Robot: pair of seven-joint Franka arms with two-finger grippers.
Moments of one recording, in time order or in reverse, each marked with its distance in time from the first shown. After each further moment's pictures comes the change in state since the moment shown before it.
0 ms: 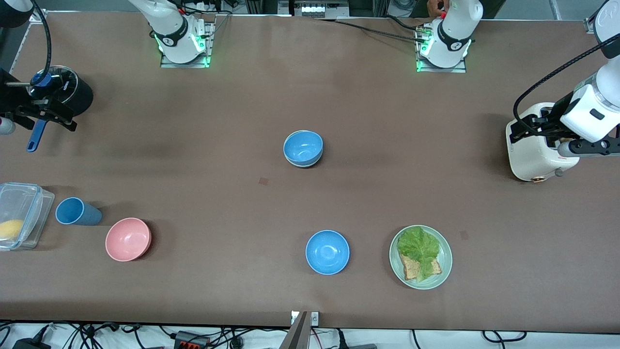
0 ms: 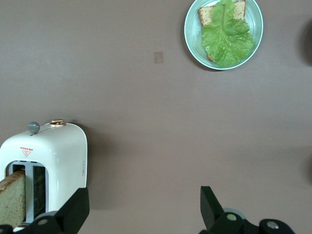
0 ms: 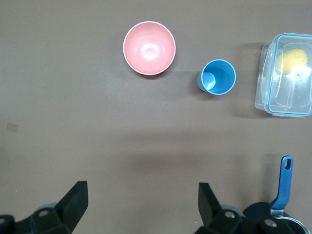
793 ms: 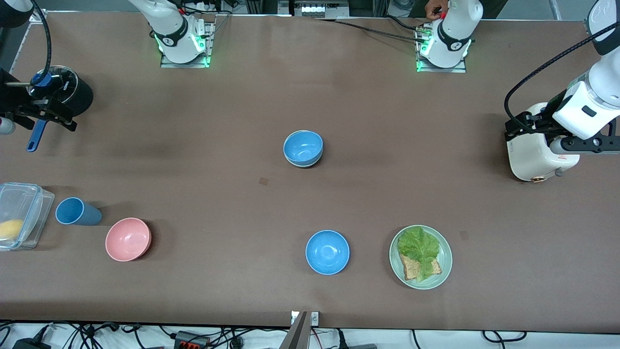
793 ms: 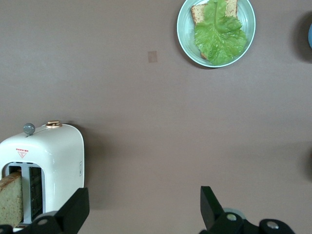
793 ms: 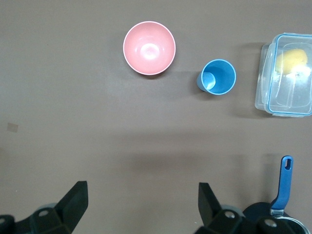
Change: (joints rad) left arm -0.025 -0.006 0.003 0.000 0.000 -0.005 0.000; right arm 0.000 0.000 0.000 0.000 0.000 0.000 0.000
